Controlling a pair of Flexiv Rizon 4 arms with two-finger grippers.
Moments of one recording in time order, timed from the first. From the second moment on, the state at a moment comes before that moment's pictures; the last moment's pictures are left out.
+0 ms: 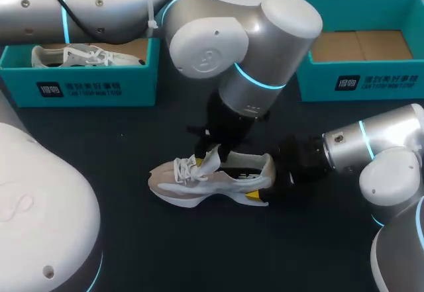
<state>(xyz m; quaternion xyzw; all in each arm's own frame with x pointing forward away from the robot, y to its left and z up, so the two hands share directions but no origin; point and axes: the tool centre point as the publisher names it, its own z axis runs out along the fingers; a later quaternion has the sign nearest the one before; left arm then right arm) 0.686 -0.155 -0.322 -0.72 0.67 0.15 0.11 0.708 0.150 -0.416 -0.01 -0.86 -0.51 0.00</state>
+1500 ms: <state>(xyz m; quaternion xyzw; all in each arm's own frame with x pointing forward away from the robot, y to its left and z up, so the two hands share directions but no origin) 0.656 -0.034 -0.369 -0.83 0.54 0.15 0.02 0.709 0.153 -0.415 -0.01 -0.86 -0.51 0.00</state>
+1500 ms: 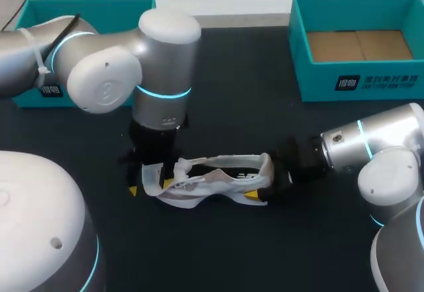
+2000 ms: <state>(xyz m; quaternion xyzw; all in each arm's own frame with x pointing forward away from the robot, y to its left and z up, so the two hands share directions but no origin) 0.657 -0.042 -0.340 -0.83 0.55 0.11 0.04 0.709 0.152 -0.416 -0.01 -0.86 -0.51 0.00</state>
